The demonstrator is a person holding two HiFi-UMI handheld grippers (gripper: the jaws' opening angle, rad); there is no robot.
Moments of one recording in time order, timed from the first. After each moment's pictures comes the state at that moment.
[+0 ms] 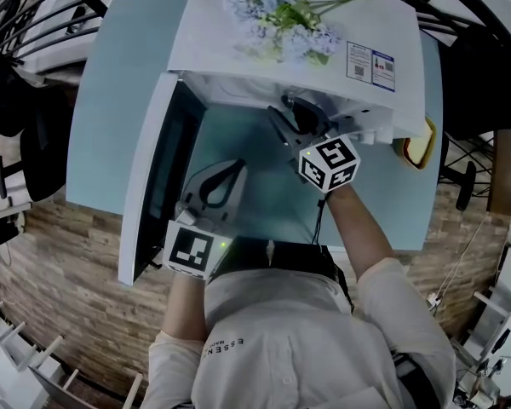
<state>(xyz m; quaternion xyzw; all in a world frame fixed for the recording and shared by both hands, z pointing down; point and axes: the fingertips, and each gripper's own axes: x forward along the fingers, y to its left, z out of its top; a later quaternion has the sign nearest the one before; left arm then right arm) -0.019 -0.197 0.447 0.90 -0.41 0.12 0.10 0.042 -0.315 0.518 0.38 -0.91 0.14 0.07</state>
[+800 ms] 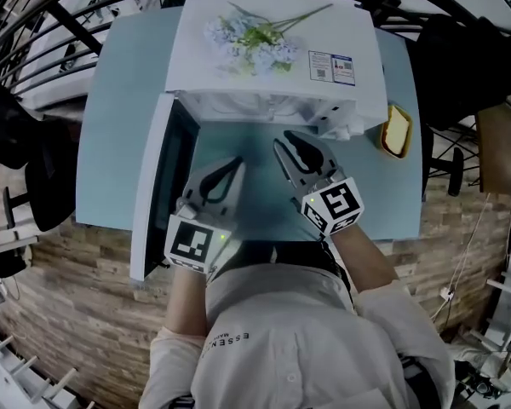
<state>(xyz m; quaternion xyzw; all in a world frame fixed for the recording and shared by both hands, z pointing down) -0.005 -0.193 0.399 0.92 -0.37 0.10 0.04 0.071 -0.232 0.426 0.45 -0.89 0.07 0.05</state>
